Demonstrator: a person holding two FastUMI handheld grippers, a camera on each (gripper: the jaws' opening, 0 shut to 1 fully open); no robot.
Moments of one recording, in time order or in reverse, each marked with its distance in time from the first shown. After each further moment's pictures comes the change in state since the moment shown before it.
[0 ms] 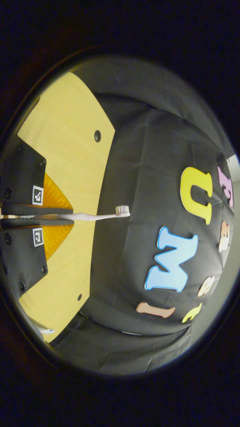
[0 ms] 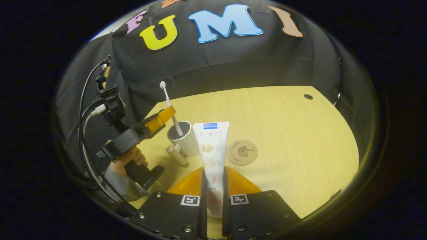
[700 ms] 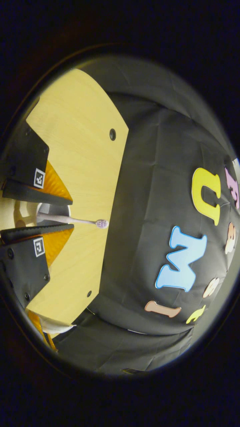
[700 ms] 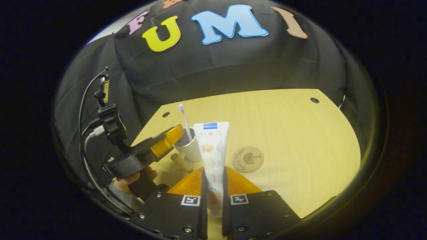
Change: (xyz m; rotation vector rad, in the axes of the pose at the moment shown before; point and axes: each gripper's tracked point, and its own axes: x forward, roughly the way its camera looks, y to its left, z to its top) left arm -0.029 -0.002 -0.029 -0.065 0.099 -0.010; right arm 0.015 0.011 0.021 -0.025 -0.031 0.044
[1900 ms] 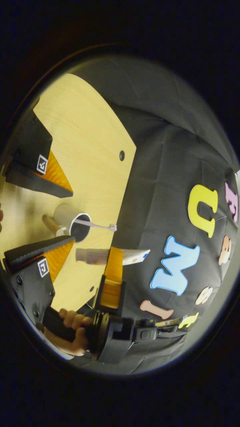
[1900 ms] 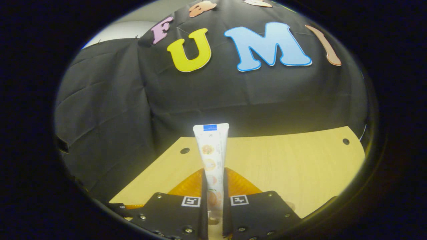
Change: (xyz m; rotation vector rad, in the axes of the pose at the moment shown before) left arm -0.122 0.021 -0.009 -0.071 0.038 0.044; right arm 0.097 0.087 0.129 -0.133 -0.285 0.129
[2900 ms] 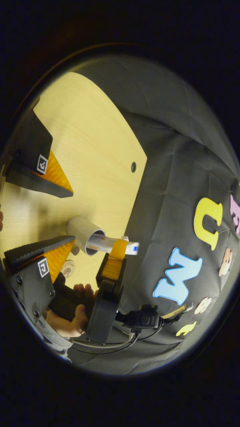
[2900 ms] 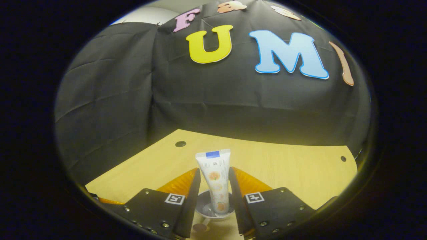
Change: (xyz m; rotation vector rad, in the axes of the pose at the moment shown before) left arm -0.012 0.036 -0.025 -0.055 0.057 0.034; right arm 0.032 0.012 -0.025 -0.200 -0.020 -0.053
